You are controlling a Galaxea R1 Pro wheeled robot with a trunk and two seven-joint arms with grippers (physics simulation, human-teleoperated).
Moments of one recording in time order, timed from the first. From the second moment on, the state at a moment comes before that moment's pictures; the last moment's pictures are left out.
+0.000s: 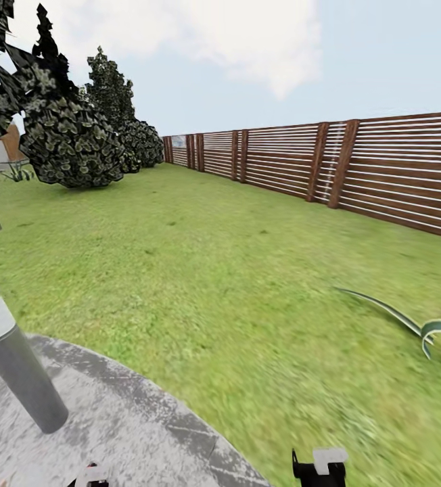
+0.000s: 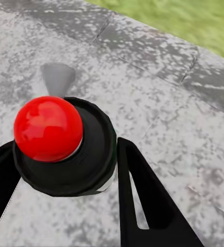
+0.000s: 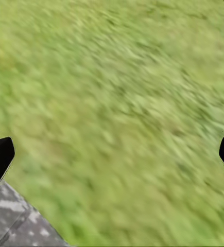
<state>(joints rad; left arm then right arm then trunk) -0.40 0.13 -0.24 -0.01 0.33 -0.53 -0.03 -0.43 0.01 -0.03 -0.03 0.18 -0.58 -0.21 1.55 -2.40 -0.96</state>
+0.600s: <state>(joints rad) -0.40 0.13 -0.24 -0.01 0.33 -0.53 -0.03 -0.43 0.01 -0.03 -0.03 0.18 -0.58 -0.21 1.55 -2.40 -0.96</state>
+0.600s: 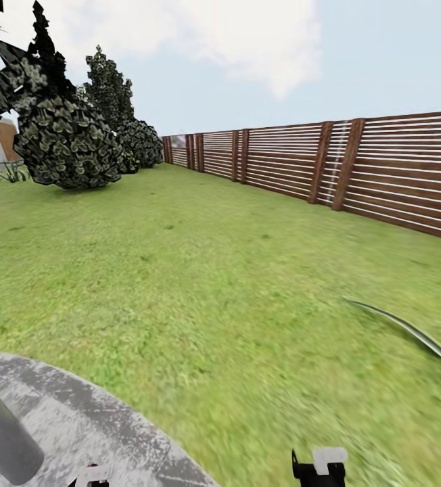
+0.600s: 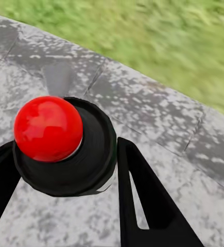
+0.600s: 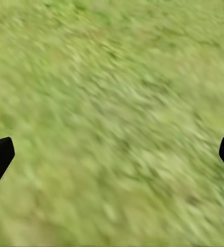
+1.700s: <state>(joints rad) -0.40 0.13 -0.24 -0.01 0.33 -0.53 -0.03 -0.43 0.01 -0.03 -0.03 0.18 -0.58 -0.21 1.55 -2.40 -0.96</state>
